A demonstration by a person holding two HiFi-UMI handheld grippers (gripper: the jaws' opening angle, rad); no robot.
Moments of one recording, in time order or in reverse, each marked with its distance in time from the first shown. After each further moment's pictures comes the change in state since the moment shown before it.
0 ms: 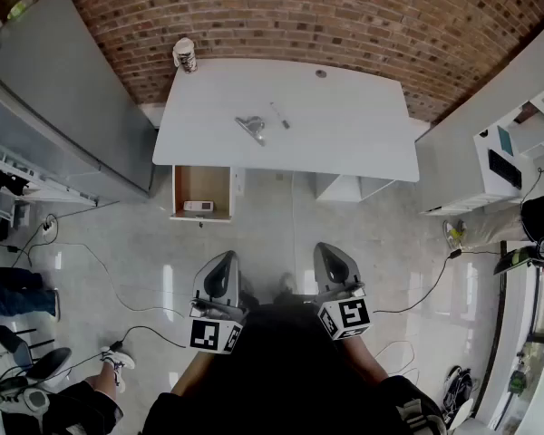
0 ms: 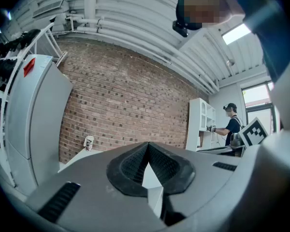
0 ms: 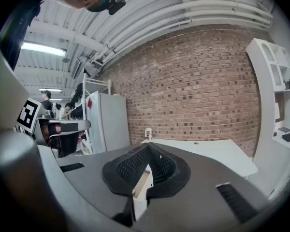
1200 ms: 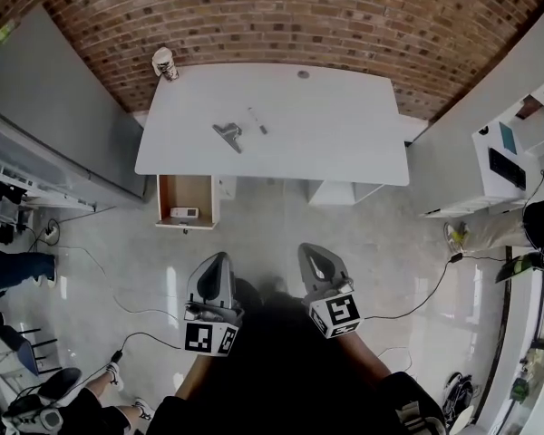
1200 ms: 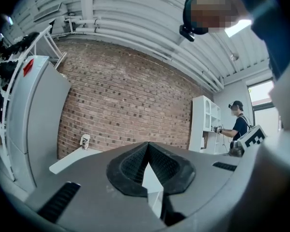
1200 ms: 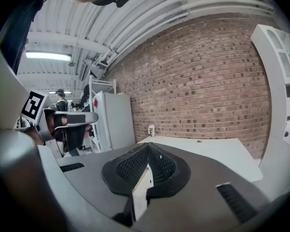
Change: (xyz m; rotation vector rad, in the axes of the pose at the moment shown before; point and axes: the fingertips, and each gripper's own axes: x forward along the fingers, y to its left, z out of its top) left arm 0.066 -0.071 -0.008 -0.007 -0.008 0.060; right arm 0.003 -0.079 -0.010 -0.007 0.025 0.129
